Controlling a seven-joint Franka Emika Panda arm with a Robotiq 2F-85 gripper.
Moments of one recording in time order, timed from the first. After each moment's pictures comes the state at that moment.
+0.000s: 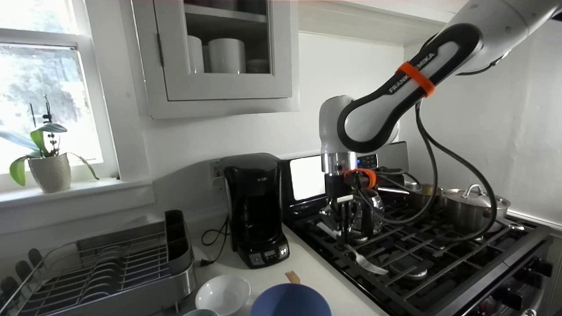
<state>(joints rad) 0.26 0.14 0.27 -2.21 0.09 2.25 0.38</state>
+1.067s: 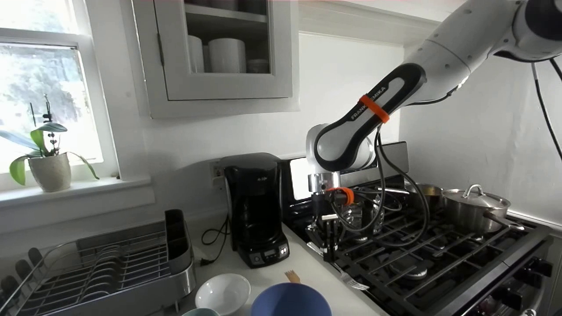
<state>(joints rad) 0.25 0.38 0.24 -2.04 0.19 2.23 0.33</state>
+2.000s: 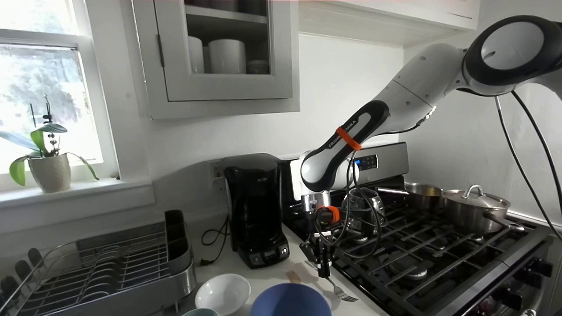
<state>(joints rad) 0.24 0.63 0.20 -1.85 0.21 2.17 0.32</state>
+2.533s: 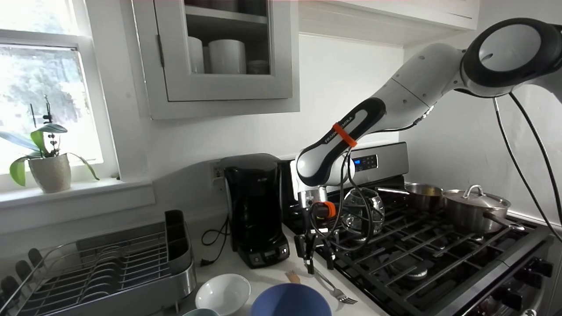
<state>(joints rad) 0.24 0.63 0.21 -1.80 0.23 2.11 0.32</state>
